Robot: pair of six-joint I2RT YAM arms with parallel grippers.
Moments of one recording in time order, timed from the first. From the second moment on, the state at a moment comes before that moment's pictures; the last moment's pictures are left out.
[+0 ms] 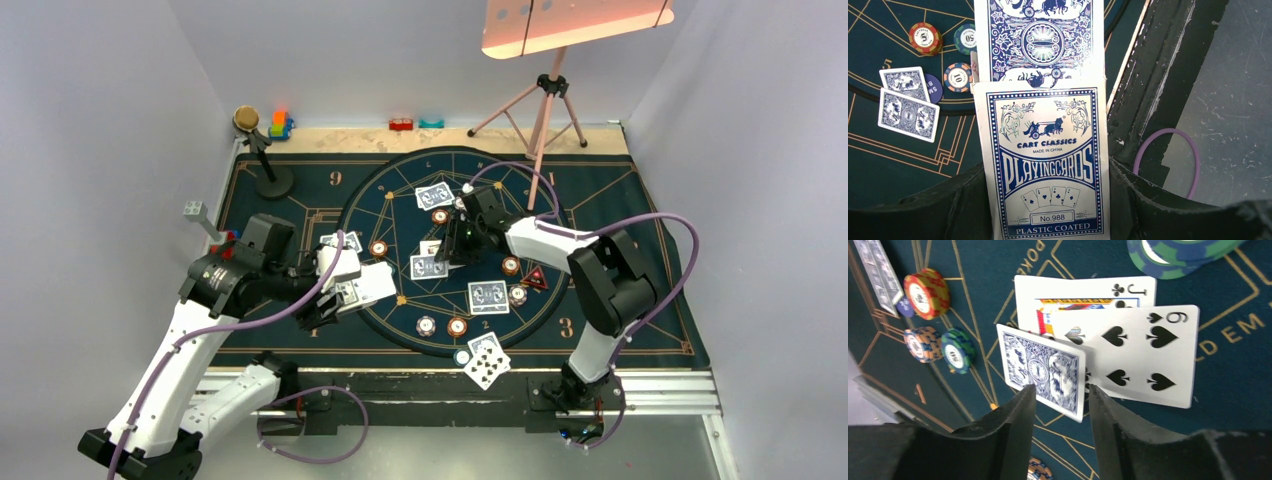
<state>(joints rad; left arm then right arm) -0.41 0.85 1.10 -1.27 0.51 0.65 0.56 1.75 1.03 -0.21 -0.24 0.70</state>
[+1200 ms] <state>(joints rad) -0.41 0.85 1.10 -1.26 0.53 0.64 0.90 1.46 1.09 -0.06 -0.59 0.77</state>
